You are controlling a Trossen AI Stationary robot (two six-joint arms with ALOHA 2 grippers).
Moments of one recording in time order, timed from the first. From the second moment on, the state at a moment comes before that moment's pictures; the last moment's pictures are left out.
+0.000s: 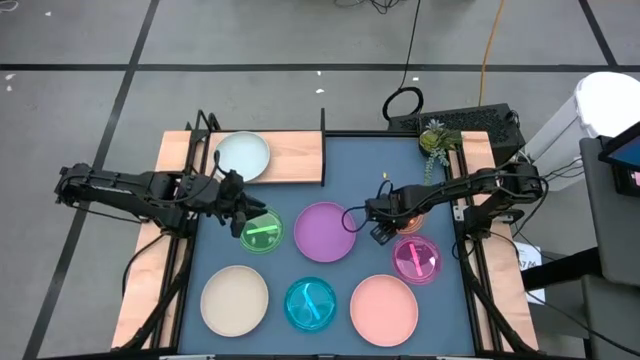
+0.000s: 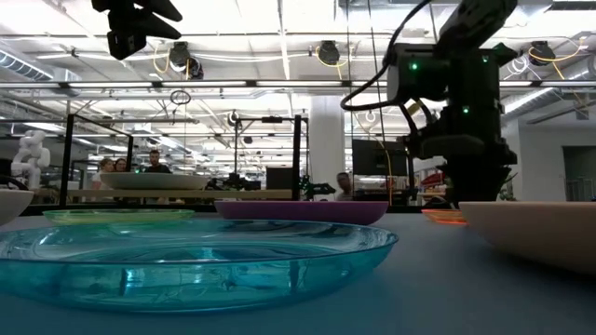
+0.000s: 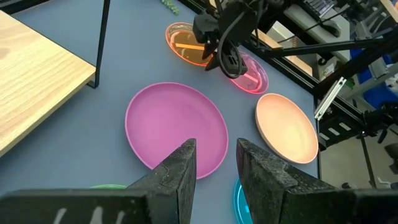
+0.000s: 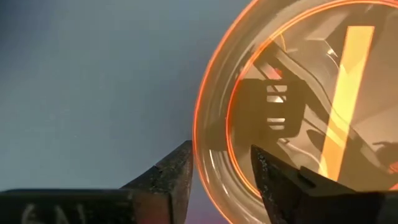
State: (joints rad) left arm -0.13 0.84 0.83 -0.51 -0.16 -0.63; right arm -0.04 1.57 0.79 -0.77 0.03 0.80
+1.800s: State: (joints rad) left arm -0.13 0.84 0.83 -0.53 -0.16 -0.62; right arm -0.04 1.50 0.90 -0.80 0.00 0.58
